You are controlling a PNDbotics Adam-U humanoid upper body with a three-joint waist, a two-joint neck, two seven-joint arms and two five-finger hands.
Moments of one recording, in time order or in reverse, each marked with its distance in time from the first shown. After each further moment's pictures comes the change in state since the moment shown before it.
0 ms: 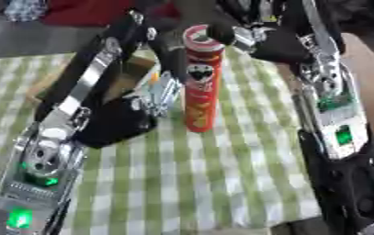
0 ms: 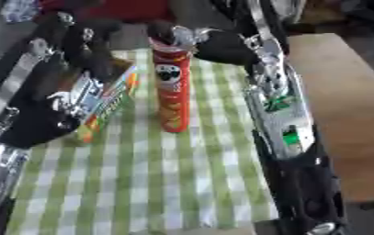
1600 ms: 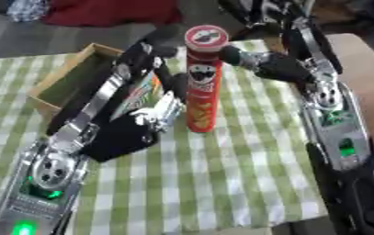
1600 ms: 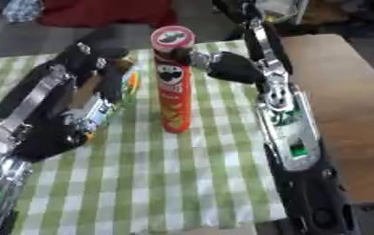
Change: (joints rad) left arm 0.063 0.019 -0.037 0.000 0.005 0.115 -0.109; right arm 0.127 -0.047 -0.036 0.081 0.043 0.081 0.023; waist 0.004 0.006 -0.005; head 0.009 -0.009
